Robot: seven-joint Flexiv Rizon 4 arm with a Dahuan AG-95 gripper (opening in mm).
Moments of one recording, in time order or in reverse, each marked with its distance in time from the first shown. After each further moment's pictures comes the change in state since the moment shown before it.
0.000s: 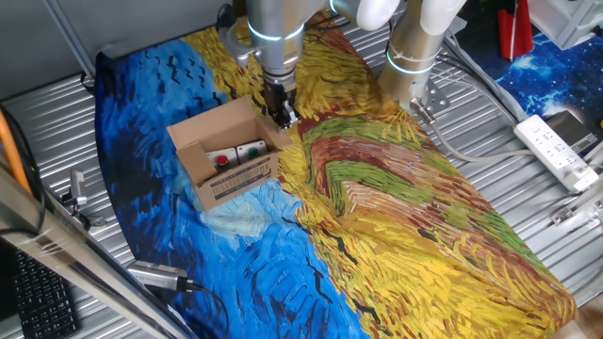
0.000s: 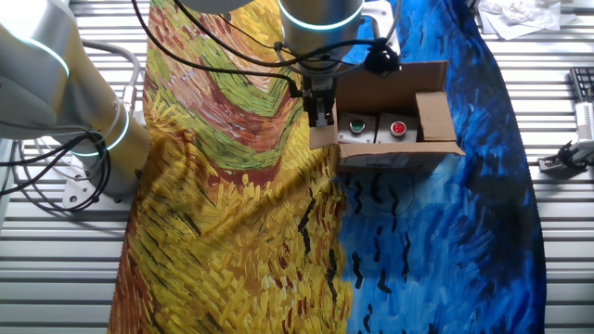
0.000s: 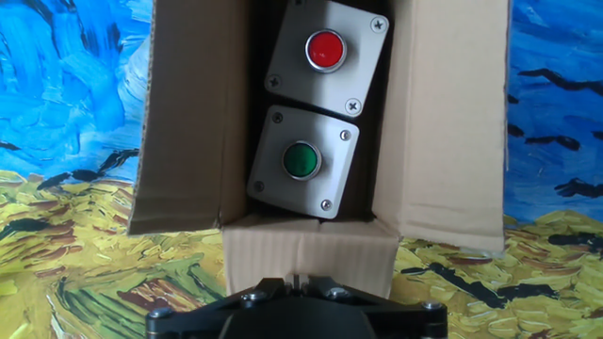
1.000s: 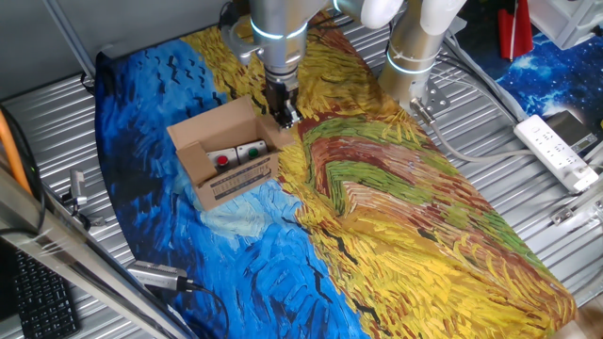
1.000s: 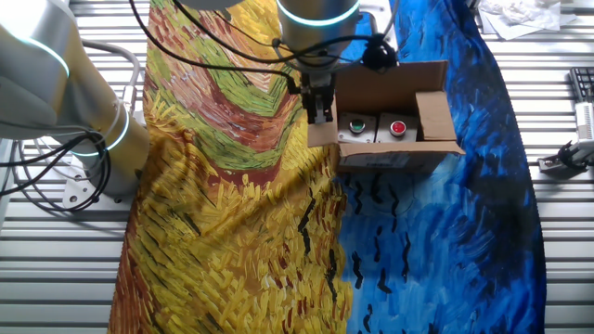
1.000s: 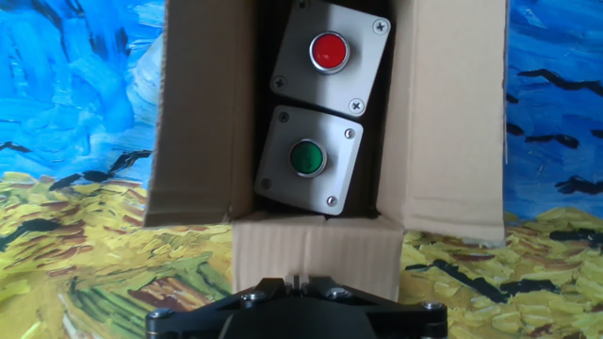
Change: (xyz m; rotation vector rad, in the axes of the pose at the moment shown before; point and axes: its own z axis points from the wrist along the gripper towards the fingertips) arm 0.005 0.008 -0.014 -0.002 -0.011 0.012
